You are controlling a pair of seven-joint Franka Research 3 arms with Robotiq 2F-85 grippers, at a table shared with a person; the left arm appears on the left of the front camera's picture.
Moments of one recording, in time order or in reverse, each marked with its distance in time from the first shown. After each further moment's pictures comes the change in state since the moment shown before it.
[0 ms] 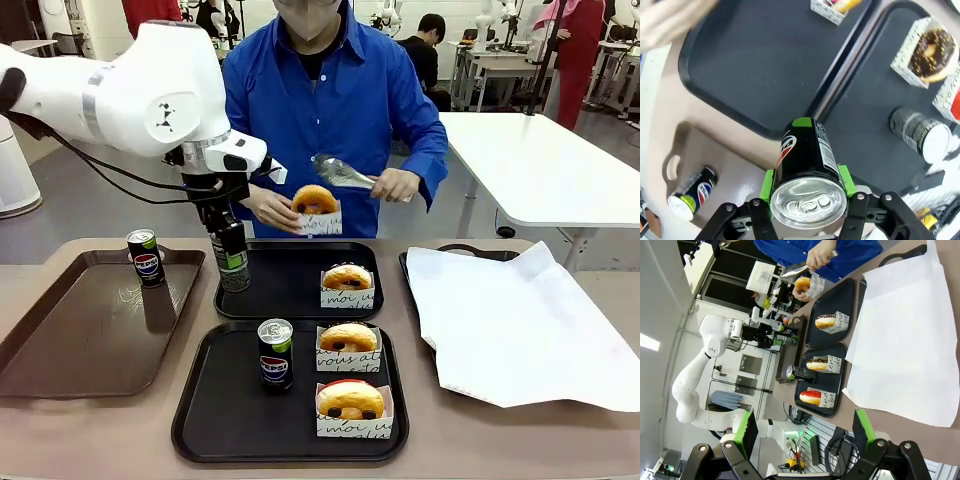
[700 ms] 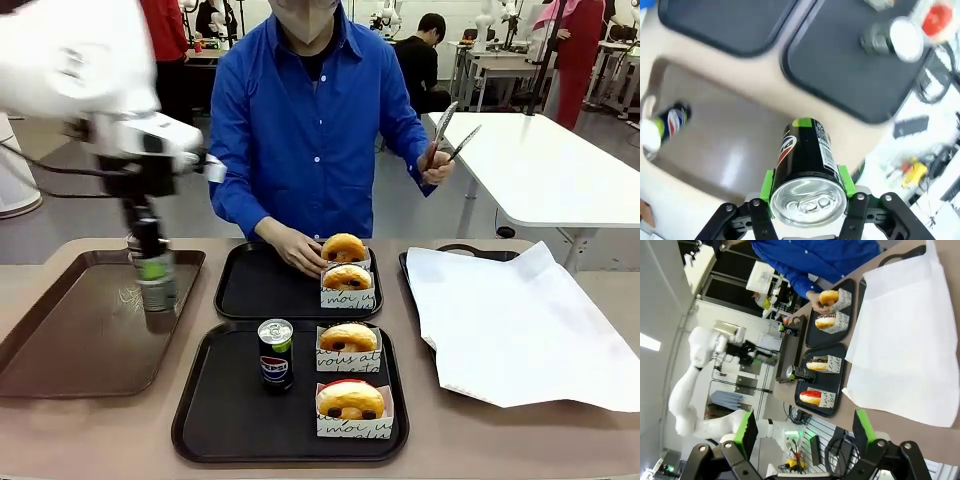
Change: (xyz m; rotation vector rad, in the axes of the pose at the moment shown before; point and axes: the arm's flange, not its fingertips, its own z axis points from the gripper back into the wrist) left arm -0.119 -0.008 0.067 -0.100 0.135 -0.028; right arm 0.000 0.000 0.000 0.000 0.000 -0.001
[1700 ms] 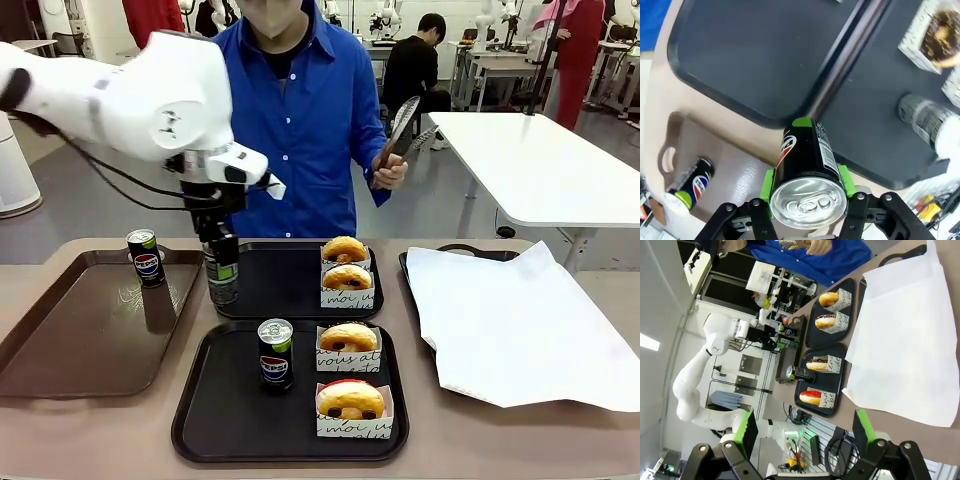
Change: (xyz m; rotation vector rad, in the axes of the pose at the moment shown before) left arm 0.136 0.019 -0.069 0.113 -0.013 0.023; right arm 0.000 0.000 0.000 -0.001 -0.001 0.001
